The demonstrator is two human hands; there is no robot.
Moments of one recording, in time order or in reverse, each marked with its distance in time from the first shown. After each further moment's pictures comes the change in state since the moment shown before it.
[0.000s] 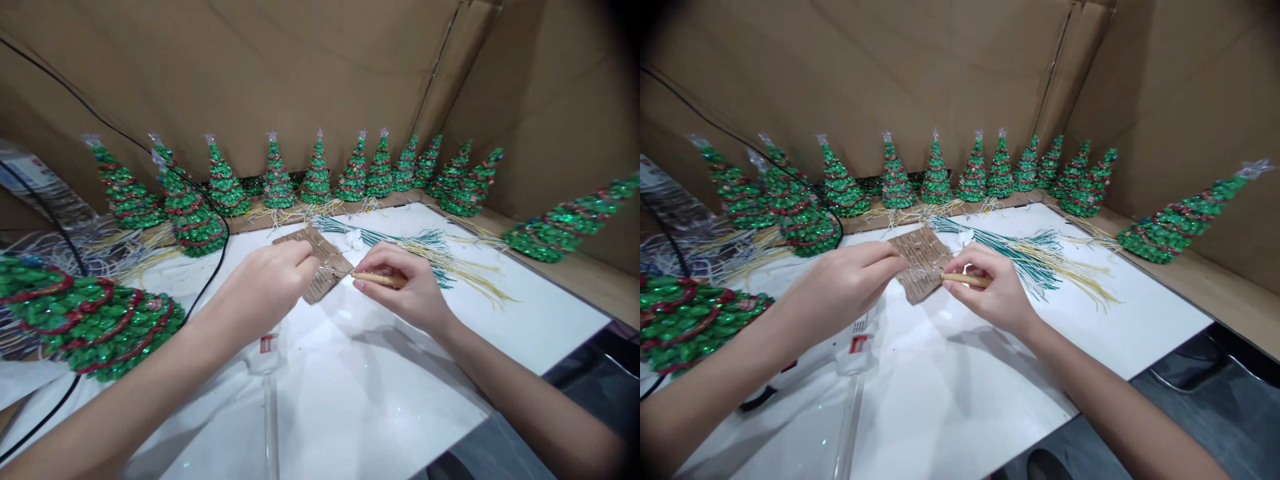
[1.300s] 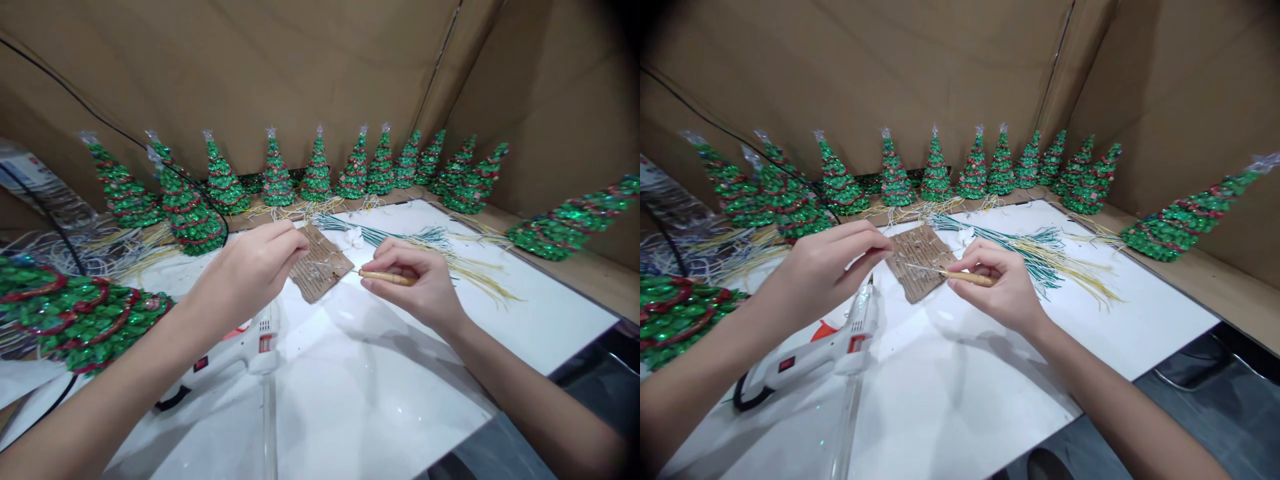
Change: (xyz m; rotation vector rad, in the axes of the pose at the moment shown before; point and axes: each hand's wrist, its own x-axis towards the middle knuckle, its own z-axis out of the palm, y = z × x) left_hand -0.003 -0.017 0.002 -0.260 0.147 -0.117; right_hand -0.001 -0.002 -0.006 0.109 0.069 0.115
